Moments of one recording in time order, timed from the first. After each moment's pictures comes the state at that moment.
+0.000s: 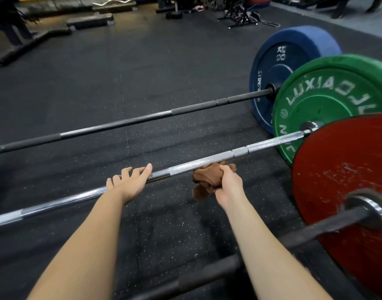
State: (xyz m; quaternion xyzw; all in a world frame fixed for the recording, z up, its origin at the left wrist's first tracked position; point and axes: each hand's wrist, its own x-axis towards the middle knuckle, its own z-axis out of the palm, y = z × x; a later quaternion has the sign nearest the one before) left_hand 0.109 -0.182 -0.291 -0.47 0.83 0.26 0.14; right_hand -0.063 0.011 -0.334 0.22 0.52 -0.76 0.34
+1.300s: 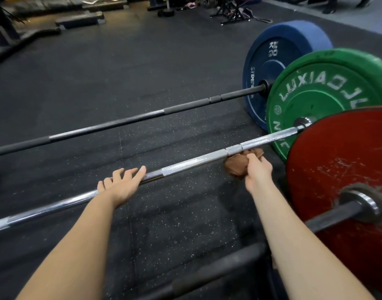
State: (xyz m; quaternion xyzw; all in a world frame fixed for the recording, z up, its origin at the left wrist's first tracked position) left_hand 0.109 -0.184 -0.293 -0.47 0.84 0.25 0.13; right_hand -0.140 0.055 -0.344 0.20 0.57 -0.77 0.18
